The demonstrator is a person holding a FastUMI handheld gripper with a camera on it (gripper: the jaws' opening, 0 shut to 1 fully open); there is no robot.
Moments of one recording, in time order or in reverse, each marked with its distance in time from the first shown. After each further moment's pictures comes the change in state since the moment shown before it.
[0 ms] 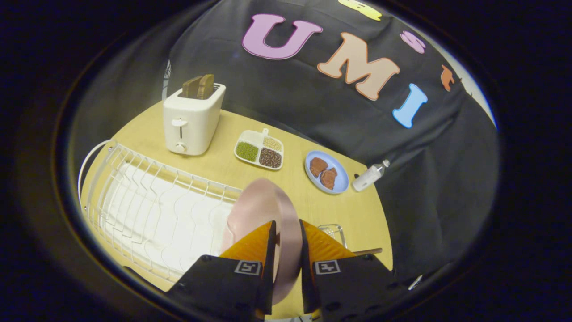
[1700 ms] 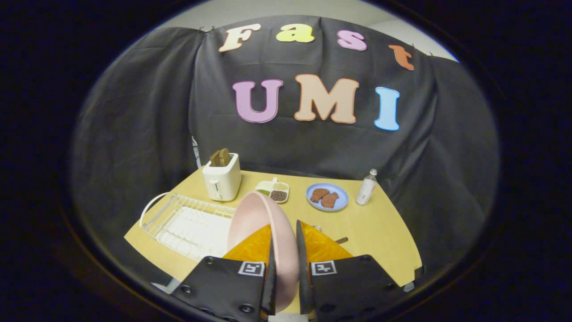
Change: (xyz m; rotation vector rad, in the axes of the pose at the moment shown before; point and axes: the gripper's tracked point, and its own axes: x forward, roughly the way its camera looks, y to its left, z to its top) arm -0.122 -0.145 -0.059 0.344 -0.319 0.292
